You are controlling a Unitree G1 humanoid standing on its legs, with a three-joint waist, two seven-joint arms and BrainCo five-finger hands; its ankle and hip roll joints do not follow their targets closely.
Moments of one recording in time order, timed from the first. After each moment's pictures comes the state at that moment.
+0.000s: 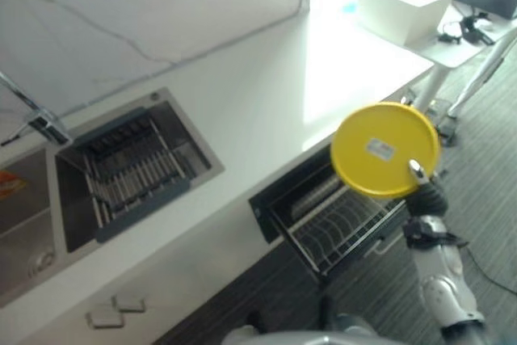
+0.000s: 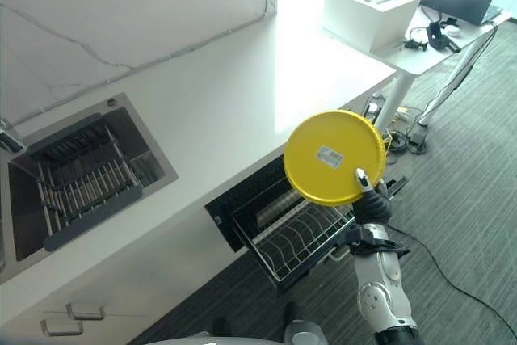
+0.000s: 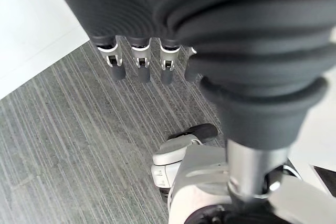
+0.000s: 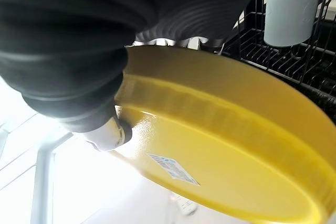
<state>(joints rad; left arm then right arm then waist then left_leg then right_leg) 0.15 0.23 -0.18 1.15 -0.26 0.29 -0.09 0.06 -0.38 0.08 0.09 0.91 -0.35 -0.03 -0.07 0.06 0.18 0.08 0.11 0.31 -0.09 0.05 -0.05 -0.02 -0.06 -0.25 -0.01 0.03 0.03</state>
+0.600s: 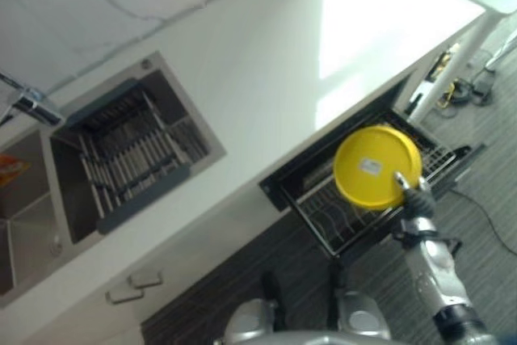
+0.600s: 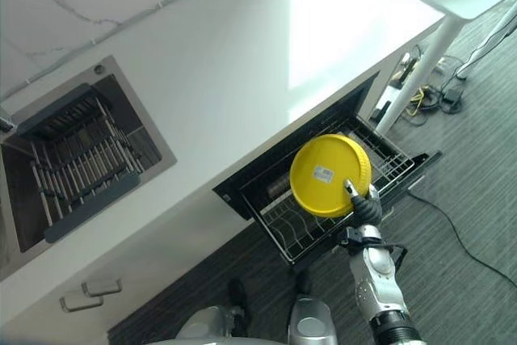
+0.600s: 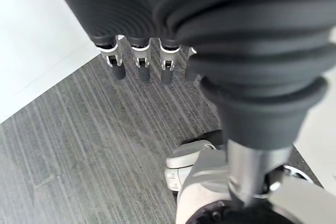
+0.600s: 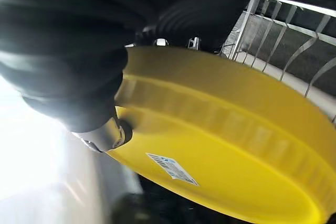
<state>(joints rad) 0.08 0.23 -0.20 1.10 -0.30 0.29 -0.10 -0.10 -0.44 0.11 0.42 0.49 -0.30 -0.12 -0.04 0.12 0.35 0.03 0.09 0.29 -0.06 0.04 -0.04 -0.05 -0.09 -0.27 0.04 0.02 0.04</state>
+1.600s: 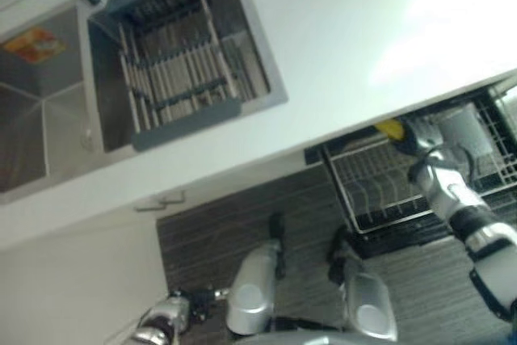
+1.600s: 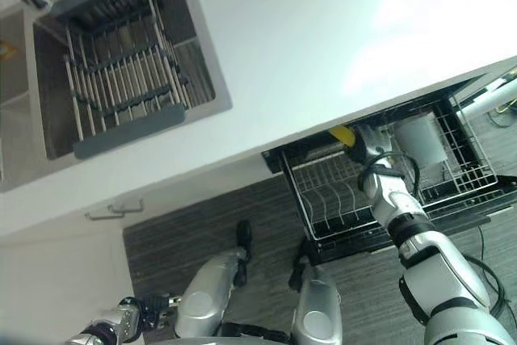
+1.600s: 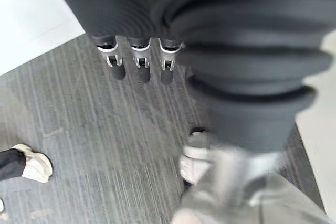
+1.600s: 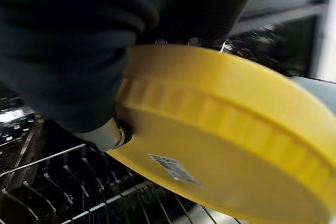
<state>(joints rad) -0.15 0.31 -0.20 1.10 -0.33 0.29 -0.21 -0.71 -0.67 0.54 0.82 -0.55 0.05 -0.48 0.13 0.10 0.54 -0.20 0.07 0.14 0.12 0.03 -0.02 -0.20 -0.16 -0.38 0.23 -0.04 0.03</state>
